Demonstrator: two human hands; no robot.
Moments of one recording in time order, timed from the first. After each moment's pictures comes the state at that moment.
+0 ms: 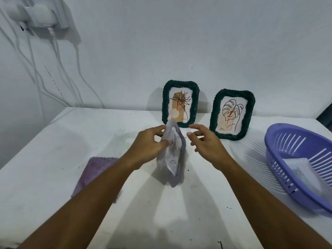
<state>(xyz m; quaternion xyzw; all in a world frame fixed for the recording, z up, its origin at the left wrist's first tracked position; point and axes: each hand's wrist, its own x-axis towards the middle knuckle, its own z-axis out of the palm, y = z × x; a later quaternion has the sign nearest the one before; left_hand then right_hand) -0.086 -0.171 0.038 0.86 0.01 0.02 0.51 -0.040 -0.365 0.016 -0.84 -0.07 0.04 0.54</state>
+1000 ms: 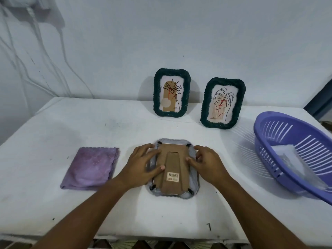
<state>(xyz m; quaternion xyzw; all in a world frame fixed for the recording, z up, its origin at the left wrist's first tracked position) -0.117 -0.164 -0.080 0.94 -0.11 0.06 0.32 -0.086 -0.408 -0.049 -0.94 -0.09 0.03 0.33</state>
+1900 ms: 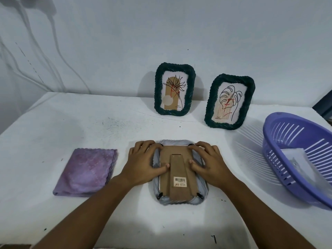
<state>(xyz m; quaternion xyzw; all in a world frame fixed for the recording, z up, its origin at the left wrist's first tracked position) -0.092 -0.169 -0.082 0.95 -0.09 0.10 0.27 -0.060 -0.419 -0.077 -0.94 -0.21 0.01 0.26</state>
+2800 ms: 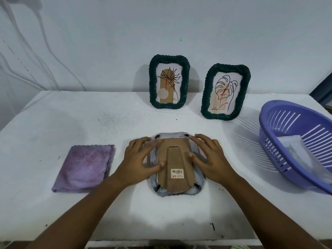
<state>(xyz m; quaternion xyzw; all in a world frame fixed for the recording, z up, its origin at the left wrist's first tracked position) -0.107 -0.160 -0.086 0.93 -0.13 0.08 0.33 -0.076 -0.427 -0.079 -0.92 -0.19 -0.01 0.33</state>
